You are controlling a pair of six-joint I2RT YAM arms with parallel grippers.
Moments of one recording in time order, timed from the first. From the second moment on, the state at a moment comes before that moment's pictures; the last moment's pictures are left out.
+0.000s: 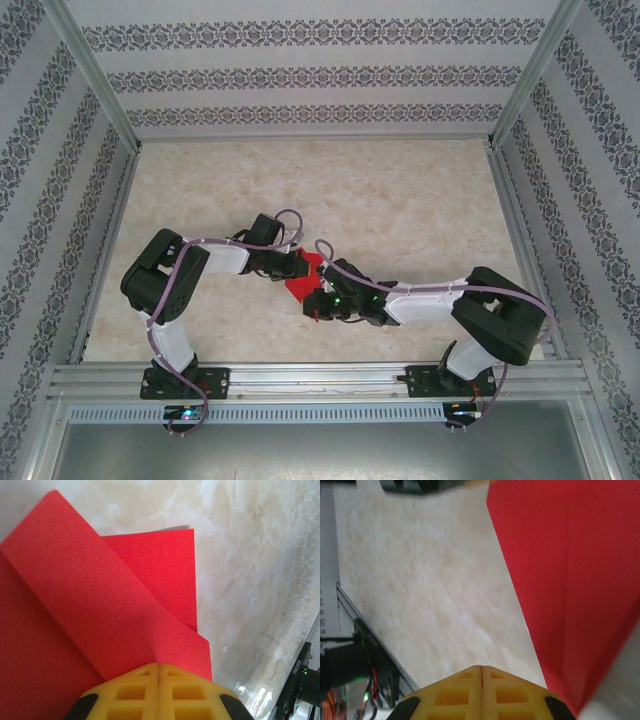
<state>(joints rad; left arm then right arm) -0.46 1.83 0.84 -0.01 0.63 -0.55 0.96 1.56 0.59 0.21 -0.32 1.02</state>
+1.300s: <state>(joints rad) -0.46 1.83 0.84 -0.02 0.63 -0.55 0.98 1.62 0.51 0.34 -0.20 1.12</state>
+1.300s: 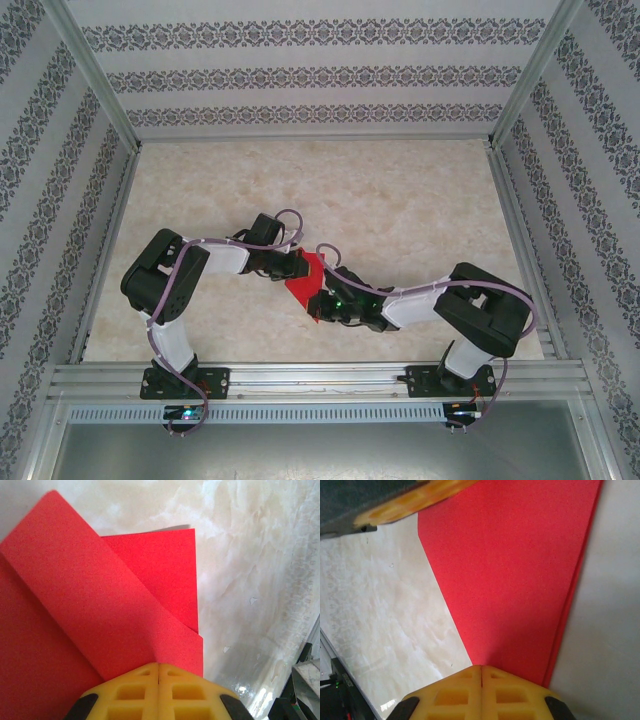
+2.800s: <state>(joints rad) -0.38 1.26 0.71 -0.16 0.39 -0.47 0.83 1.53 0.60 0.14 -0.26 0.67</state>
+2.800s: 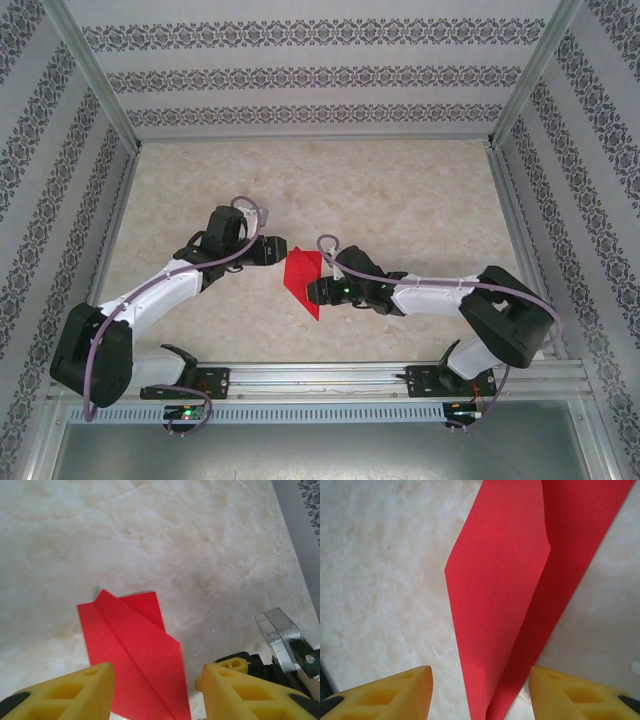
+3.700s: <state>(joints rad) -0.20 0.94 0.65 -0.03 0.52 -0.55 0.68 1.35 0.60 0.24 -0.41 0.61</state>
